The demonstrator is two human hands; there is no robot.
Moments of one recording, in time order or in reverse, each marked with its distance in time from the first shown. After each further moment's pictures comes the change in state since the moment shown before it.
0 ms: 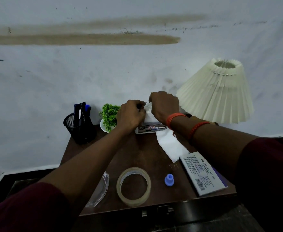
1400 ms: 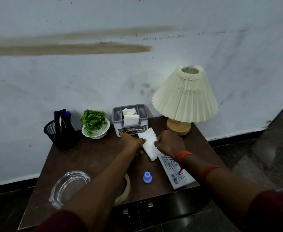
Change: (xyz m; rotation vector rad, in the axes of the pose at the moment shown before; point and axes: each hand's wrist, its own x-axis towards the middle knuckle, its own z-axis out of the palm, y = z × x) left_hand -0.067 0.029 0.071 -0.323 -0.259 -0.650; right_hand -0.108 0.084 0.034 0.312 -0.309 0.325
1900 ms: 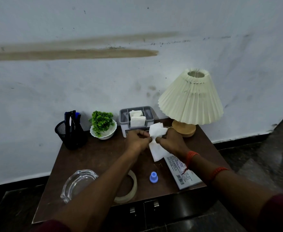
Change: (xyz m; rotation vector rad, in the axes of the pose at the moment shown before) left_hand -0.014 0.009 -0.014 -0.106 0.000 0.214; right_hand -0.003 -0.015 -0.005 0.457 0.015 -0.014
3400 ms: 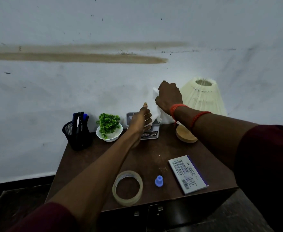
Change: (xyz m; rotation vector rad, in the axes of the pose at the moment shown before) left_hand 0.016 0.069 -0.033 -0.573 -0.226 -0.071; right_hand 0.061 -0.147 -0.046 -0.506 0.304 -0.222
